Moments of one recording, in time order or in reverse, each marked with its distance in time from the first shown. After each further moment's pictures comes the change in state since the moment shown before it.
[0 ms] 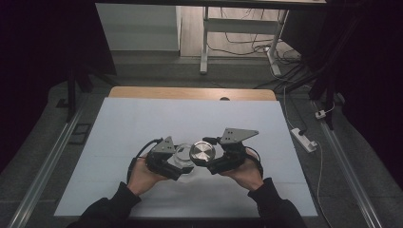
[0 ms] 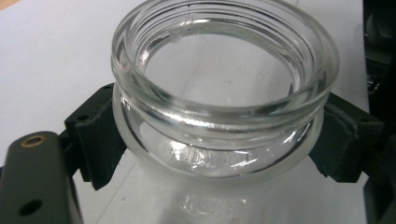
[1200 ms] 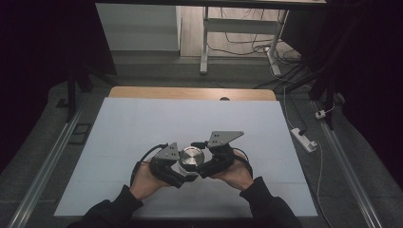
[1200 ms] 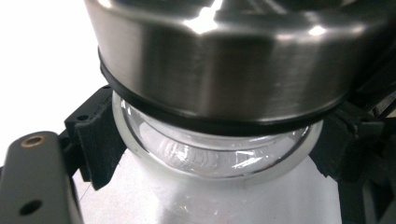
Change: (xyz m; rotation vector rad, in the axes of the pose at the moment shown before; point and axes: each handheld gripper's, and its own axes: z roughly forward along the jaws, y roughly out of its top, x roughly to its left) left arm -0.018 0.002 0.005 -0.008 -0.093 0.049; right arm 0.005 -0.004 0.032 0.031 0.099 -0.018
